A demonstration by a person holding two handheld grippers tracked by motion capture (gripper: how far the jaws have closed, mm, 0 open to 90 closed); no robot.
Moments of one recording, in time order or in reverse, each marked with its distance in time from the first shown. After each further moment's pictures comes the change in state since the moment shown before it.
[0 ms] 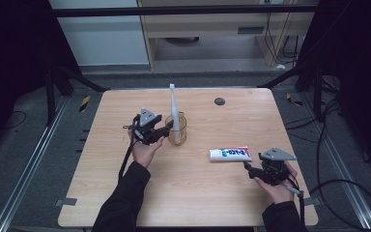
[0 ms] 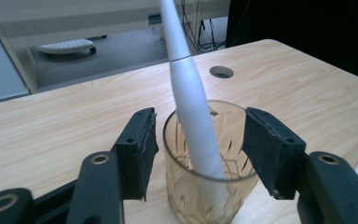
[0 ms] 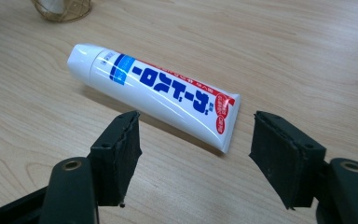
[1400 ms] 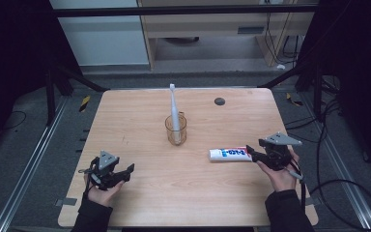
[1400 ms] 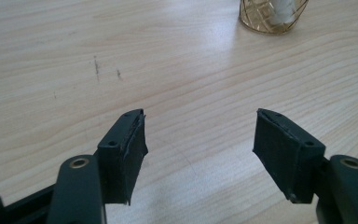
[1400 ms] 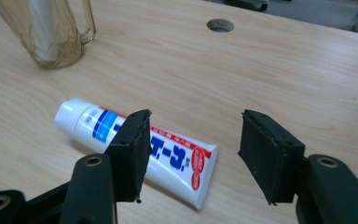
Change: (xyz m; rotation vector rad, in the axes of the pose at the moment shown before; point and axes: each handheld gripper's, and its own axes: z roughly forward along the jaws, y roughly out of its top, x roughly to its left) left arm 0.030 -0.102 -0.123 0.253 0.150 -0.024; right arm -0.021 0.038 0.006 -0.062 0.002 0.023
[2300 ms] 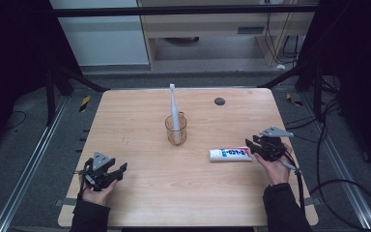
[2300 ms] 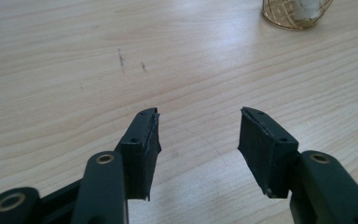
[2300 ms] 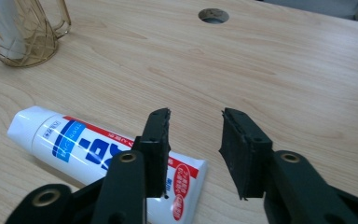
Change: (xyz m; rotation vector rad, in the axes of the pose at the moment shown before) left arm 0.018 -0.006 -0.002 -0.016 0.032 -0.006; right arm -0.010 0.001 0.036 0.045 0.000 0.008
